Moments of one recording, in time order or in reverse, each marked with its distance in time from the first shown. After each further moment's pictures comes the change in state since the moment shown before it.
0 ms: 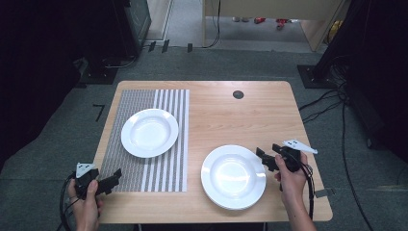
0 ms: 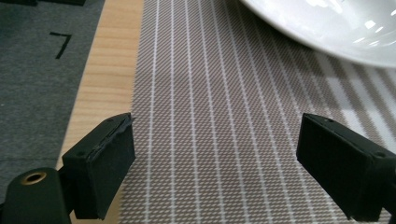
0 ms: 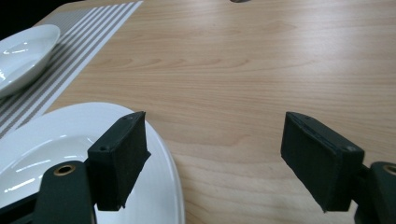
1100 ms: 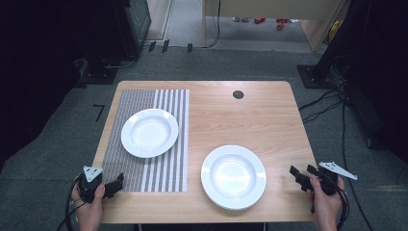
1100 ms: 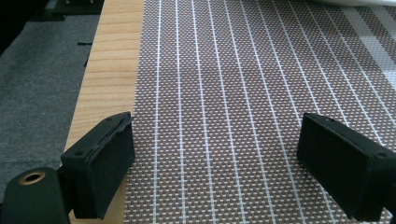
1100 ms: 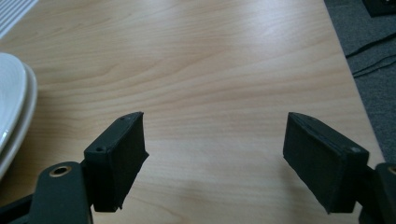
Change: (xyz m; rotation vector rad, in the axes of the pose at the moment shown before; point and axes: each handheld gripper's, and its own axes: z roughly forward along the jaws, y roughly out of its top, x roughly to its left) left arm -0.010 -0.014 0.008 0.010 0.089 0.113; right arm -0.079 -0.053 -0.067 0.018 -0.171 0.111
